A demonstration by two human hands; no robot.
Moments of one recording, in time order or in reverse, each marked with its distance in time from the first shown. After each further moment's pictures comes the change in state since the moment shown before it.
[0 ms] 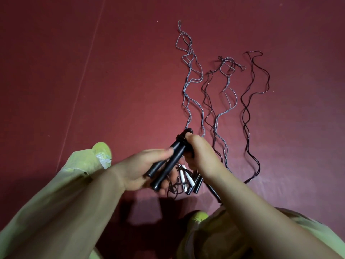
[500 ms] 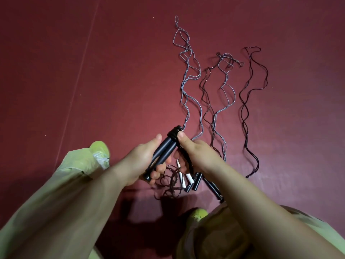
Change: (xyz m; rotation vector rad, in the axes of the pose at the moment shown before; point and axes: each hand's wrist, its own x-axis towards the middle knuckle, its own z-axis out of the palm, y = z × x) left_hand 0.015 -0.005 -0.003 0.194 0.326 0.074; right_hand -0.001 0.003 -0.009 -0.187 -0.088 0.154
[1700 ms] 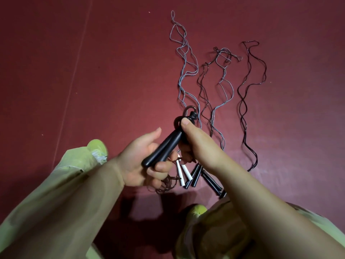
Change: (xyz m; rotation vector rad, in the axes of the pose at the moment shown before) left_hand -0.006 0.016 0.007 -0.395 -0.406 -0.204; right_hand -0.005 -0.010 -0.006 0.156 -0.057 -0.245
